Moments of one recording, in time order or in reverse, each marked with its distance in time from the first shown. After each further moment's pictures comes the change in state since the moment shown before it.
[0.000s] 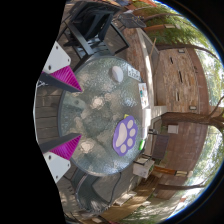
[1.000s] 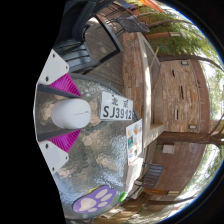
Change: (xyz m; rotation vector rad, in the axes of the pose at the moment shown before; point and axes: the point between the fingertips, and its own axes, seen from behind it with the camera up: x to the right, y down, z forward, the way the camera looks) arm -0.286 -0.136 0.320 0.062 -0.103 -0.069
